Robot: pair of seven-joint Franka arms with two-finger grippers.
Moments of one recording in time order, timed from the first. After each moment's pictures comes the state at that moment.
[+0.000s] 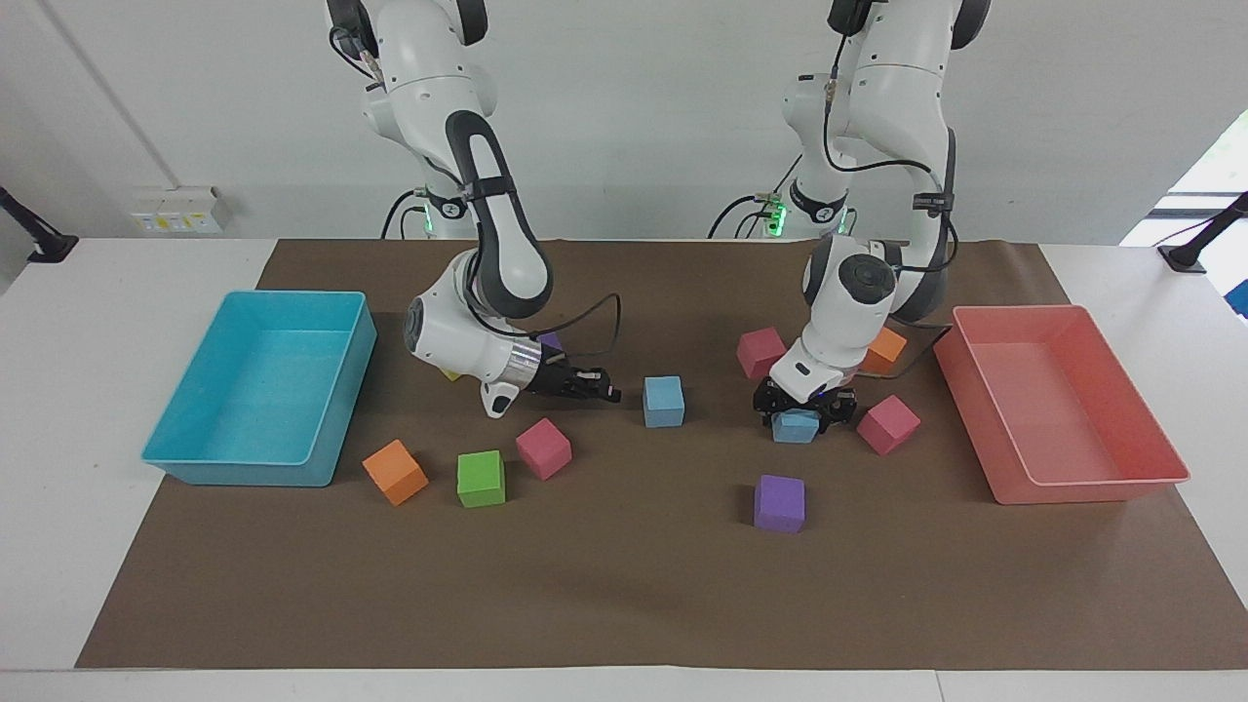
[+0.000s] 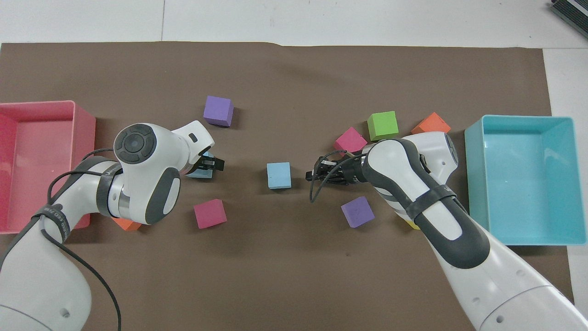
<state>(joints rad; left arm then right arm) -0.29 0.31 -0.05 -2.06 -0.02 2.45 -0.13 0.34 0.40 -0.02 -1.97 1.16 2.20 -0.22</state>
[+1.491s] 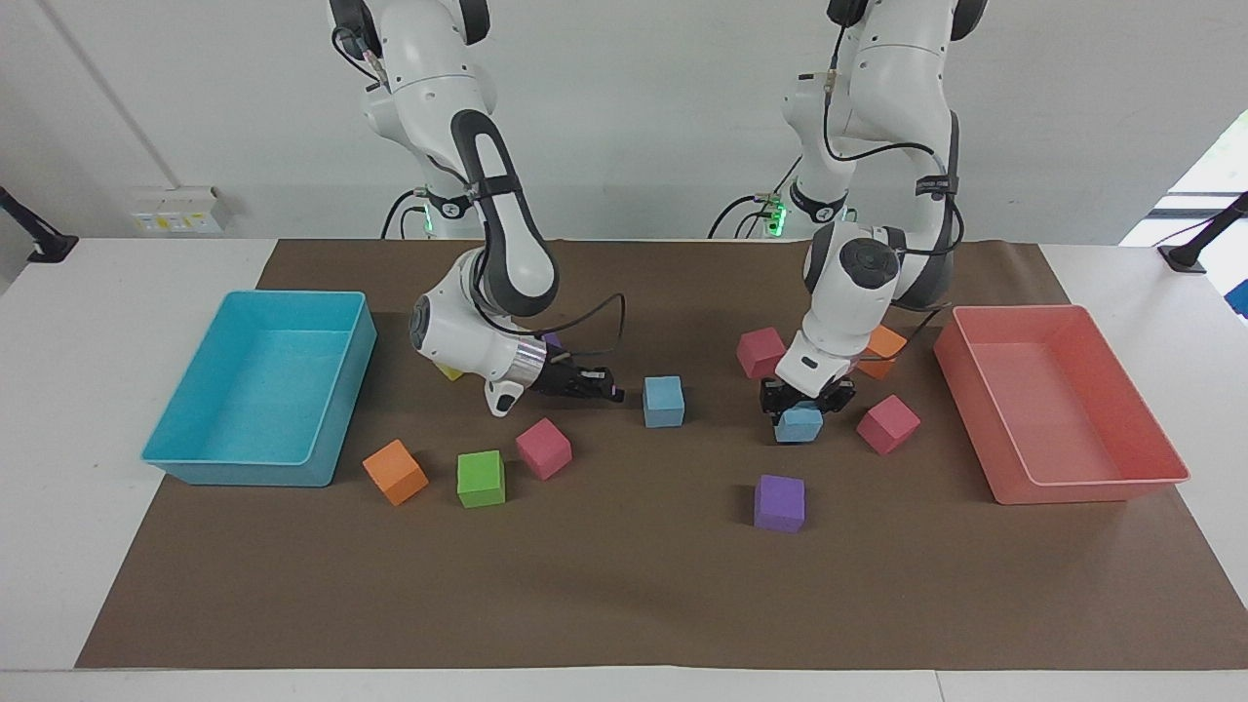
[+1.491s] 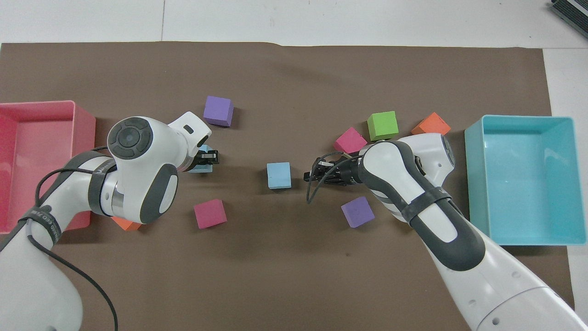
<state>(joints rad) -0.31 0.26 -0.04 -2.01 -0.02 2.35 -0.30 0.36 0.40 -0.02 -1.98 1.16 2.22 -0.22</state>
